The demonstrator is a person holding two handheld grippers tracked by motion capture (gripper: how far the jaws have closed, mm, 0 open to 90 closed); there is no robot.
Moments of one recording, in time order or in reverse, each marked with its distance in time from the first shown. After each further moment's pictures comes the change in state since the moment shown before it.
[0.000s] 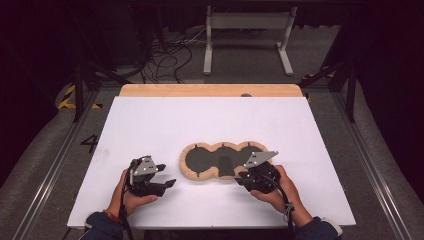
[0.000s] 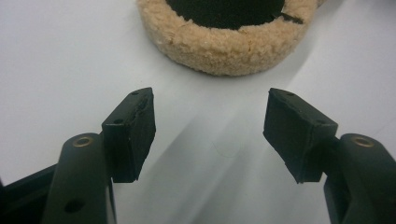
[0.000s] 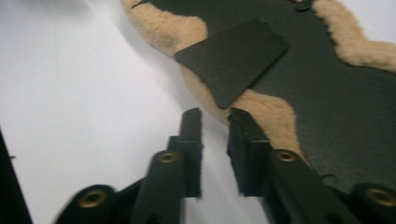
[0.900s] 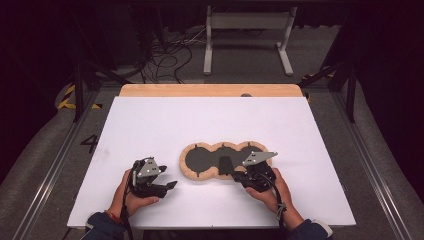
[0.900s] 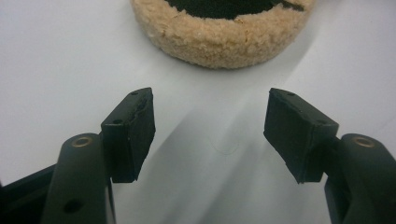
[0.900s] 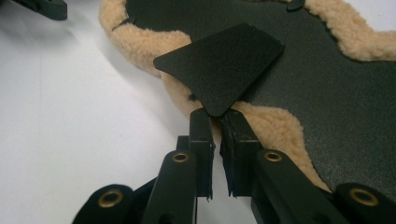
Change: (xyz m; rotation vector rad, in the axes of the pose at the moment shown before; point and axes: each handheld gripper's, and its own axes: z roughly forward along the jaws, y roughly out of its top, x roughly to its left) left arm -0.004 0.000 0.003 0.028 0.011 0.028; right arm -0.007 -0.007 0.020 -0.092 0.010 0.120
